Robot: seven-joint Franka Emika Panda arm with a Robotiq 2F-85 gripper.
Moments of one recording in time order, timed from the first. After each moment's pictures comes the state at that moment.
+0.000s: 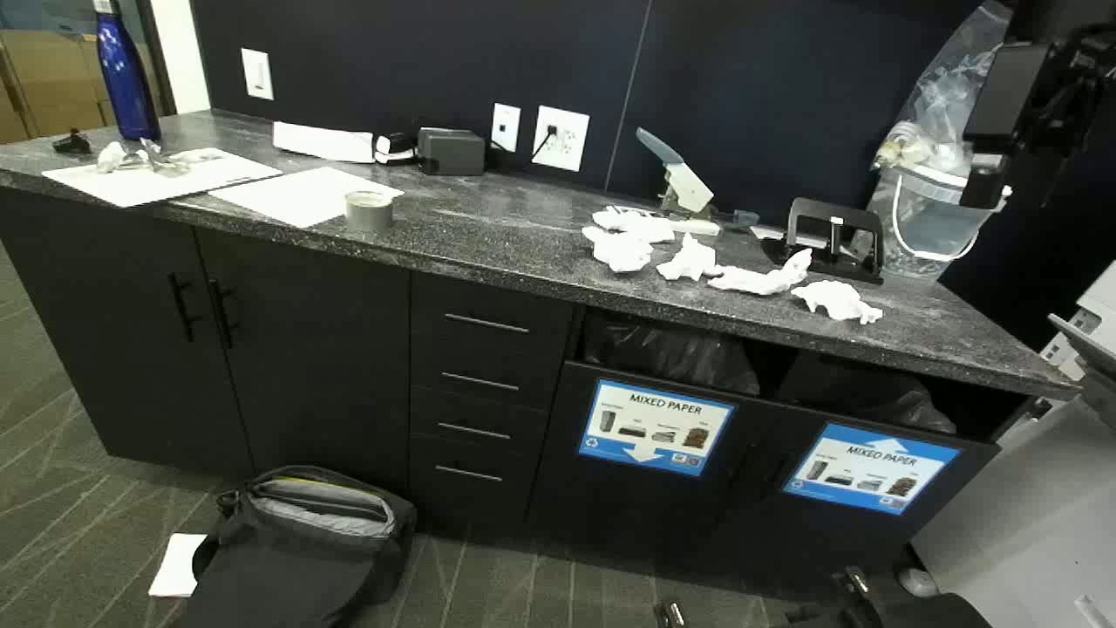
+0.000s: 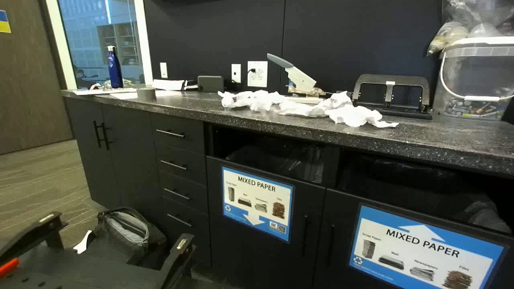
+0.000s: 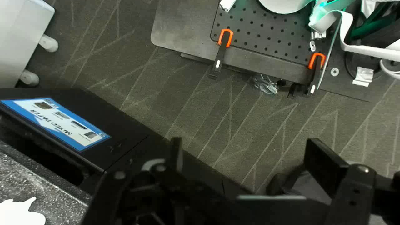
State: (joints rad) arm 0.01 -0.62 -0.07 -2.31 -0.17 1.52 -0.33
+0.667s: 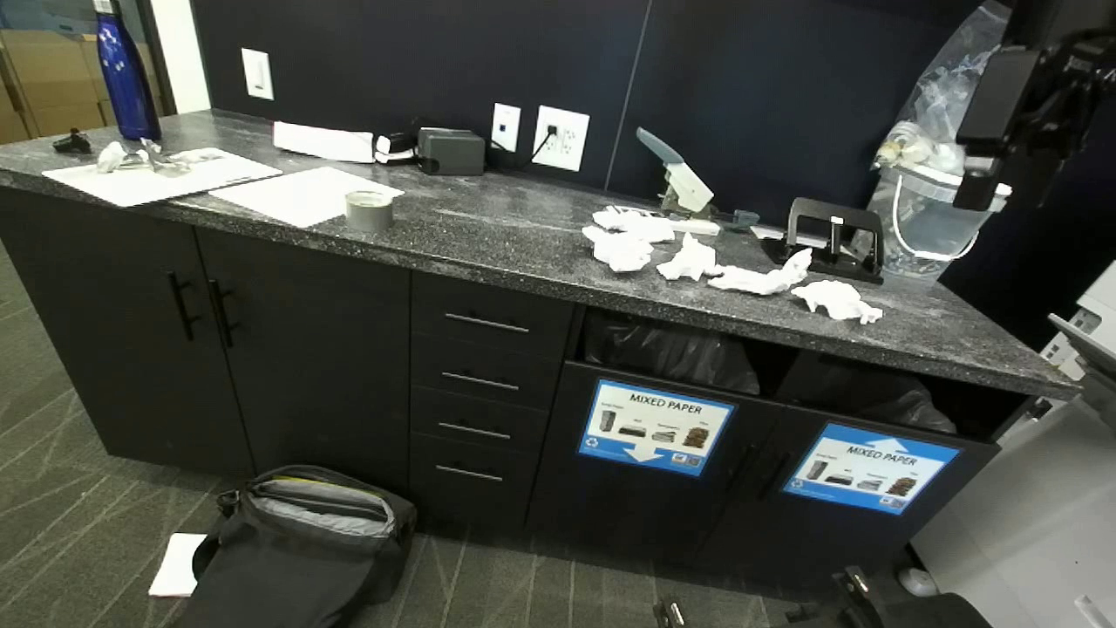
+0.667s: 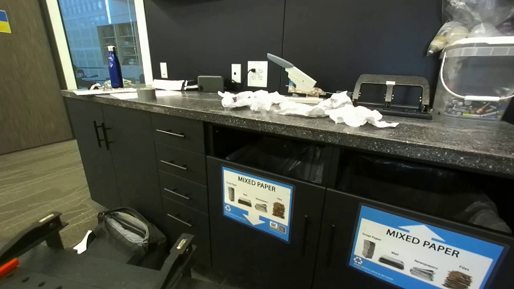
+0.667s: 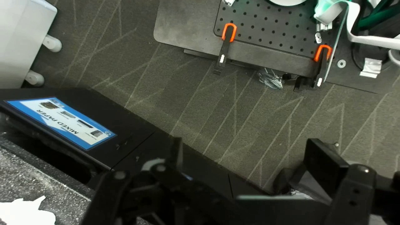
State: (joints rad) arm 0.01 -0.61 -0.08 -2.32 -0.18 1.55 -0.30
